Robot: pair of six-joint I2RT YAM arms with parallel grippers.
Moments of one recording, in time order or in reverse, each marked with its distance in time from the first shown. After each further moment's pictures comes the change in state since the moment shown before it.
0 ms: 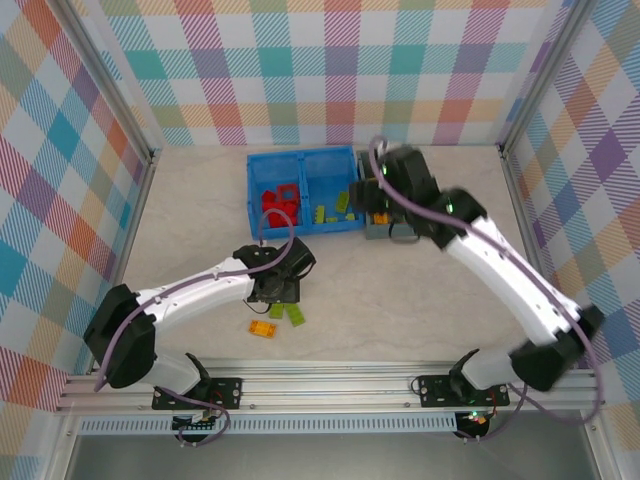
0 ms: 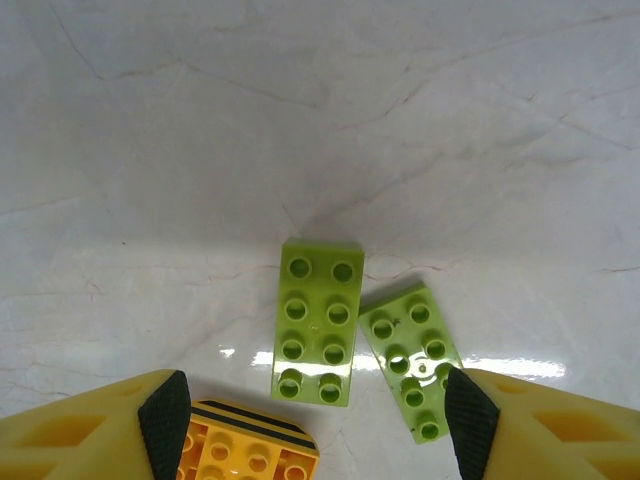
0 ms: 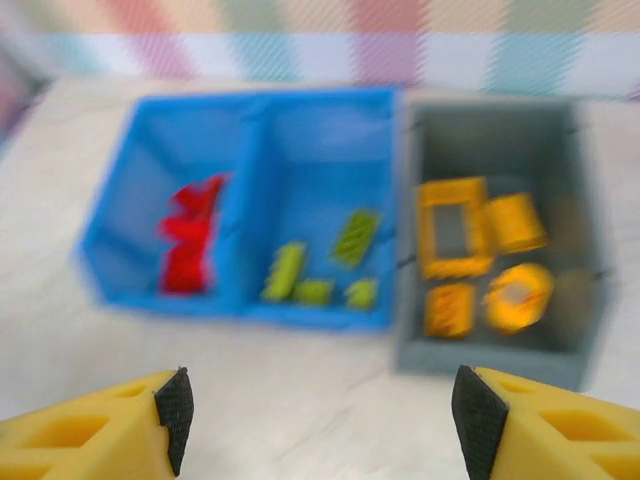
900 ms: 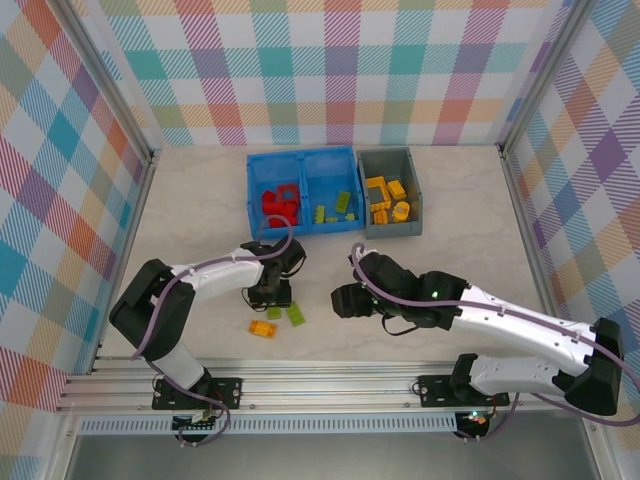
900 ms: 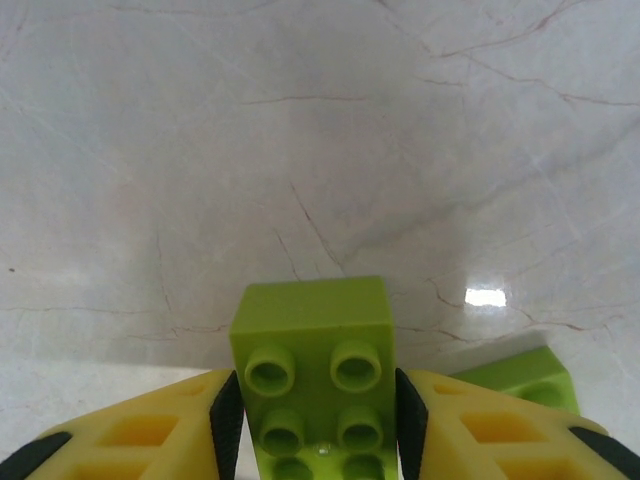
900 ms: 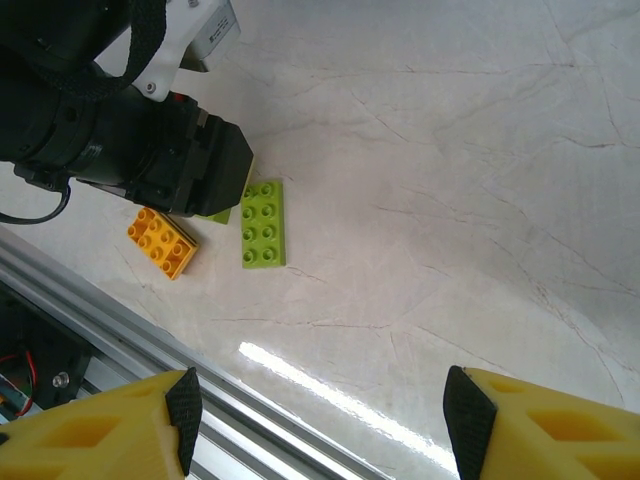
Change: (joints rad) left arm 0.153 0.185 -0.074 0.130 0.184 0.106; right arm 0.383 -0.235 -0.528 0.071 -0.081 0.329
